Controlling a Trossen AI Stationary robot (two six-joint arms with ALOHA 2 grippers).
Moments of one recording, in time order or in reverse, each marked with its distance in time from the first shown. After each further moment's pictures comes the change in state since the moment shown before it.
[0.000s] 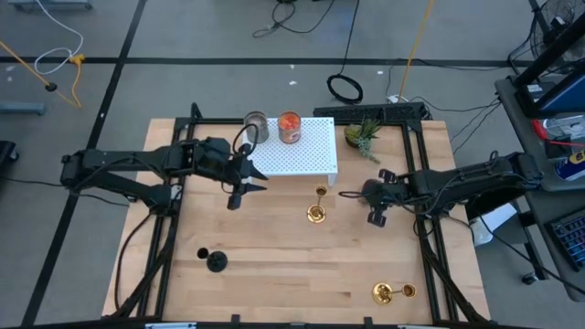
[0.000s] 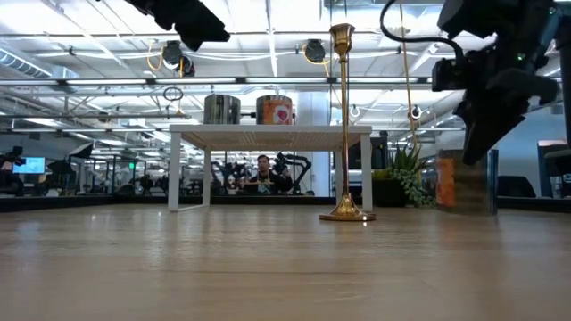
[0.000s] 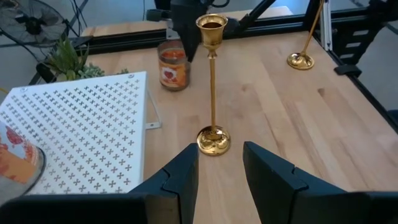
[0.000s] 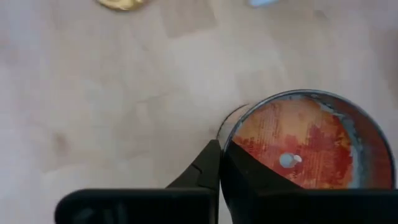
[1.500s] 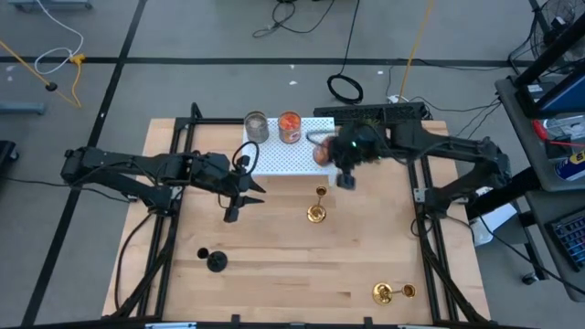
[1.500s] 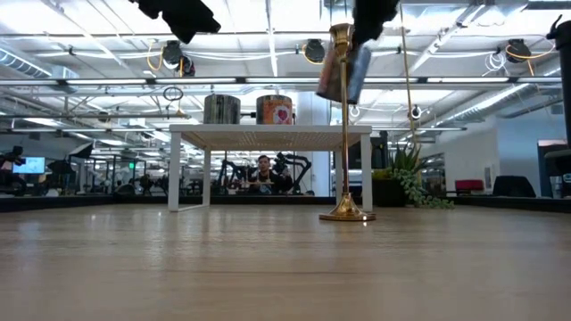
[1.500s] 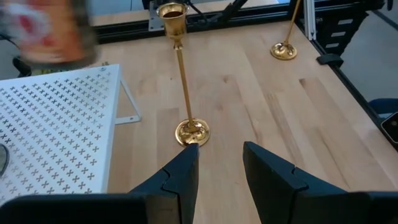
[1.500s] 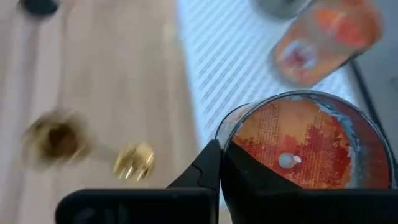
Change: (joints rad) left arm -0.147 -0.004 0.000 -0.037 -0.105 -0.061; right arm -0.264 0.383 0.864 -0.151 -0.110 -0.474
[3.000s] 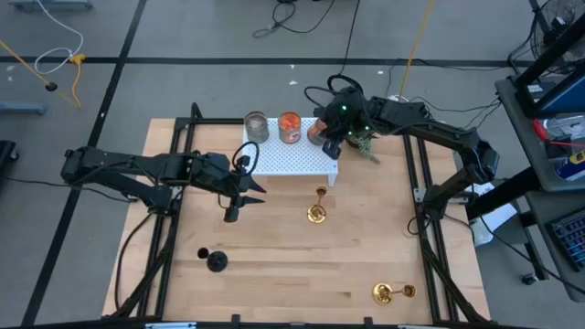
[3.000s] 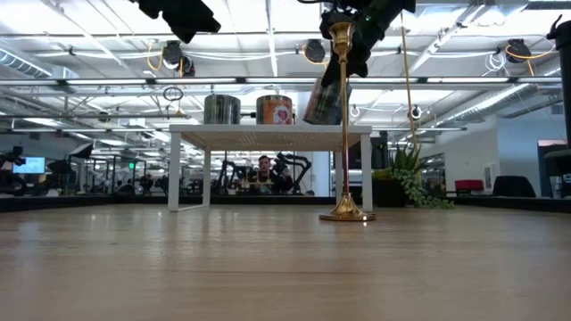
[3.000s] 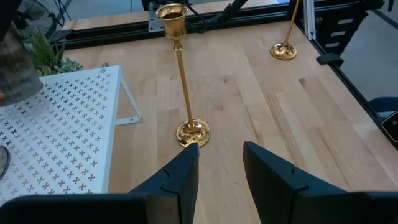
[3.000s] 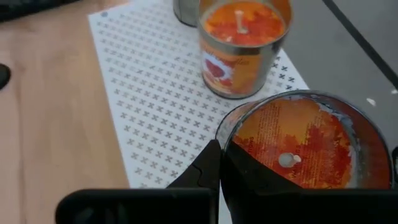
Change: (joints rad) left arm 0.001 0.000 0.000 0.003 -0.001 0.006; right arm -0.292 0.115 -0.004 0.161 -0.187 0.057
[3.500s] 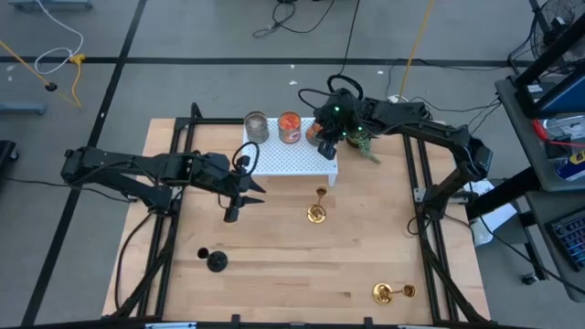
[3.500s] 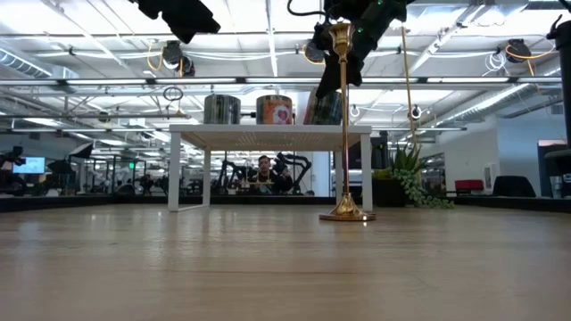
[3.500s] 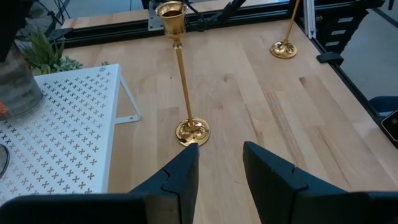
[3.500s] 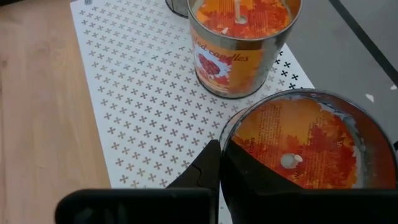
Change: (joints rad) left arm 0.000 0.000 0.000 -0.005 0.000 0.000; right arm -0.004 0.064 0.001 0.020 0.003 -0.015
